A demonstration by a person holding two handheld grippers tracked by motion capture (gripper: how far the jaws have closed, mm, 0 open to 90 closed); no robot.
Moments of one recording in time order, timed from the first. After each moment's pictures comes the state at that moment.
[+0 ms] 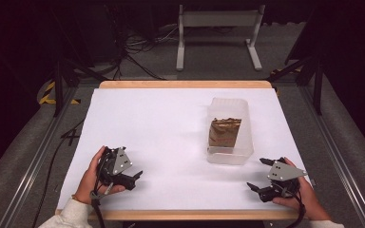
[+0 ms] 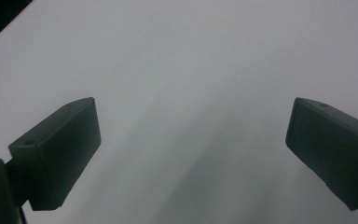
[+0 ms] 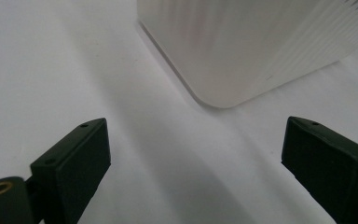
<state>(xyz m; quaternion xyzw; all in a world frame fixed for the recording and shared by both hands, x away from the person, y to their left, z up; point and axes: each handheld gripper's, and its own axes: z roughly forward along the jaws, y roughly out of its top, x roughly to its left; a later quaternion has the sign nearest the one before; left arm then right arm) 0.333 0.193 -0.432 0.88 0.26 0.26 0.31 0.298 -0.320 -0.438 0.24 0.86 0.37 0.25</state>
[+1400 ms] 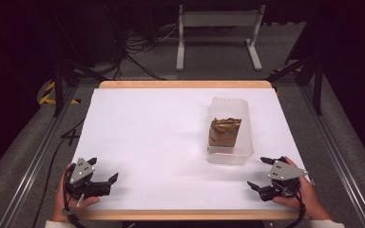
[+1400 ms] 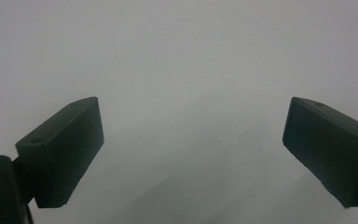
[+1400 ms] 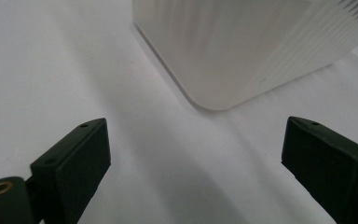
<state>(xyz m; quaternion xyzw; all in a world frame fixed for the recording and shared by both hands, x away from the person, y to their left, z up) 0.303 0.264 -0.446 0.78 0.40 0.24 0.41 0.299 -0.321 -0.436 0.23 0.86 0.37 0.26</state>
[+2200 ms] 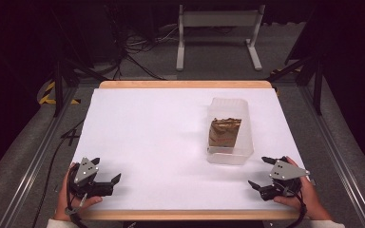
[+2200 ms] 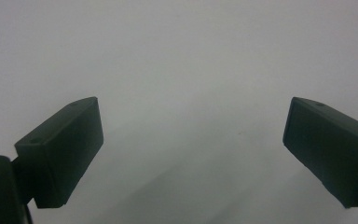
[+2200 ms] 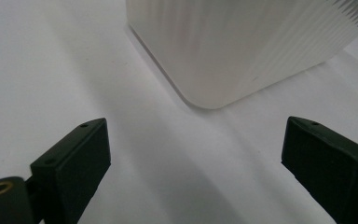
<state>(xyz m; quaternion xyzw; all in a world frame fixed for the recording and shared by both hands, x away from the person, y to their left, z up) 0.306 0.257 -0.448 0.79 0.39 0.23 0.40 0.298 -0.324 -0.435 0.24 0.85 0.38 0.26</state>
